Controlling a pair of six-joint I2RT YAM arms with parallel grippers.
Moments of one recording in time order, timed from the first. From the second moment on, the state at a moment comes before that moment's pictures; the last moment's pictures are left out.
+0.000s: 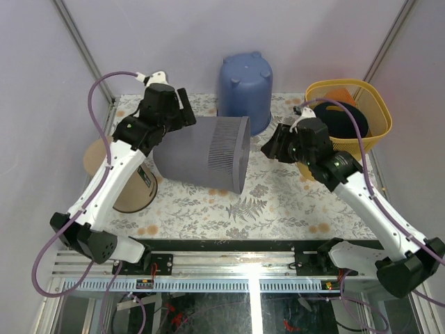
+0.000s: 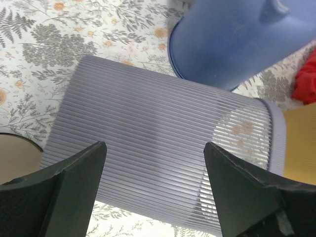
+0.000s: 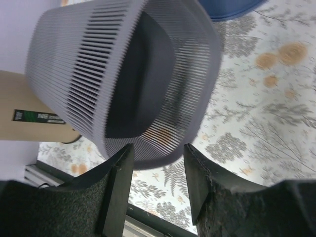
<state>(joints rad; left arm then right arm) -0.44 1.42 1.63 -0.77 -0.31 -0.52 0.54 1.10 1.14 -0.57 0.01 0.62</state>
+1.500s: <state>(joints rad) -0.03 1.54 1.36 -0.51 0.13 -0.58 0.70 1.69 1.73 -0.79 0.03 0.63</state>
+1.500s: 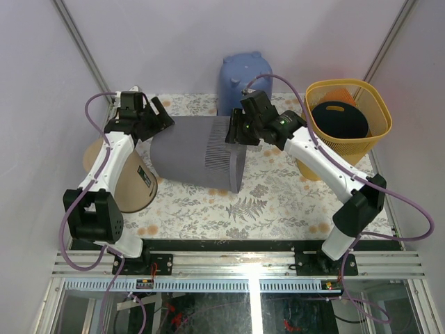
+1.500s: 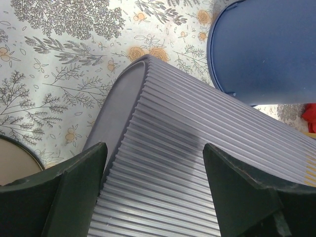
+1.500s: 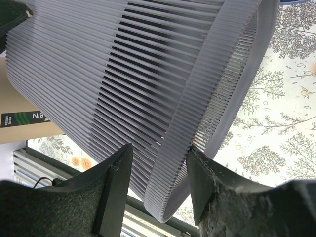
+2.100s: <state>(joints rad) -0.07 1.38 1.44 -0.59 0.14 -0.59 0.70 1.62 1.61 -0.68 -0.06 0.67</state>
